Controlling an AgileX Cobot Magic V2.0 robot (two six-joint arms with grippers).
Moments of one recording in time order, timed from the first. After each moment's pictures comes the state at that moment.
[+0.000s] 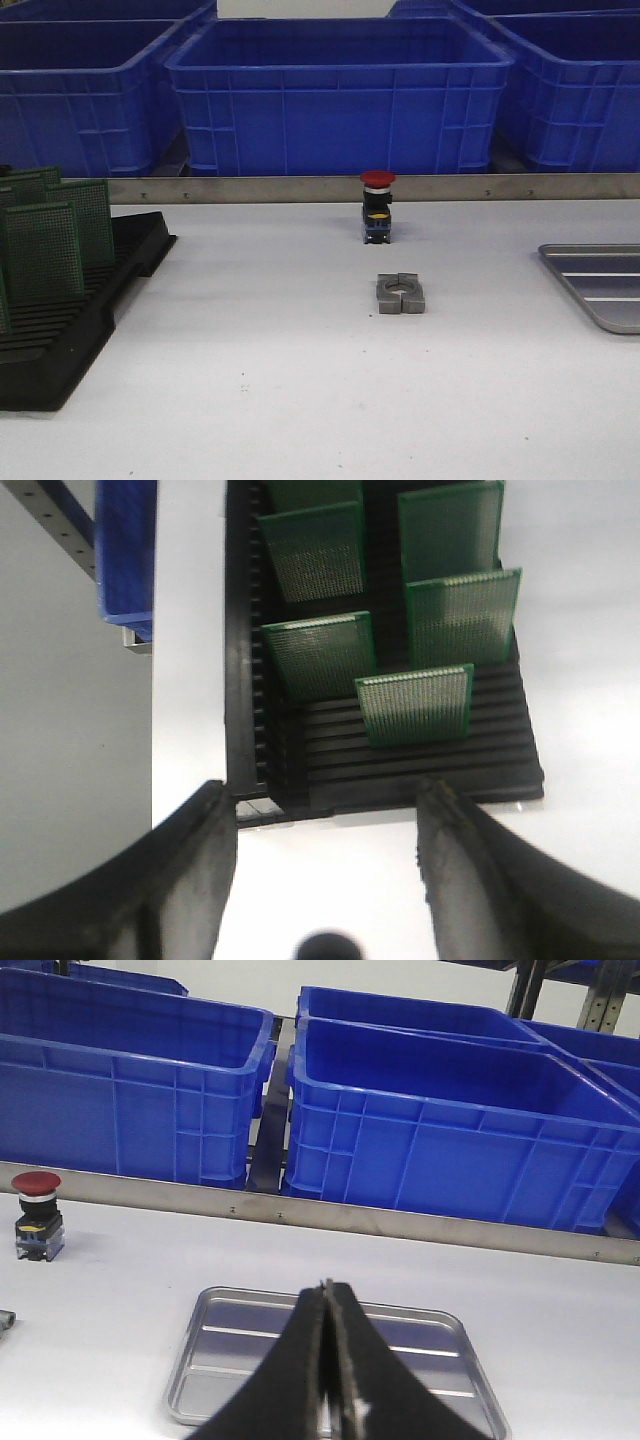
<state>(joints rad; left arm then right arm) 0.01 0.99 -0.92 -0.07 0.94 0.16 -0.06 -0.01 0.03 -0.11 0.01 0.01</state>
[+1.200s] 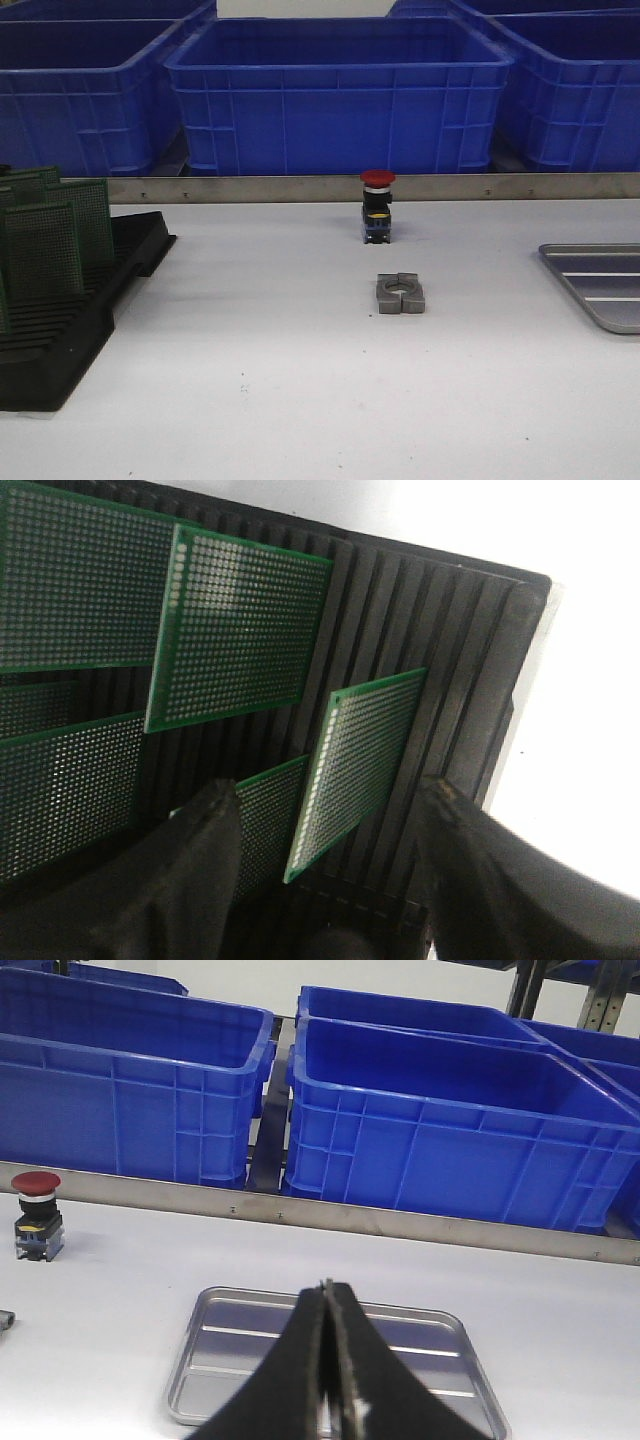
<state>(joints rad) -0.01 1.55 -1.11 -0.27 0.98 1.42 -0.06 -0.01 0.03 -0.11 0.01 0.01</state>
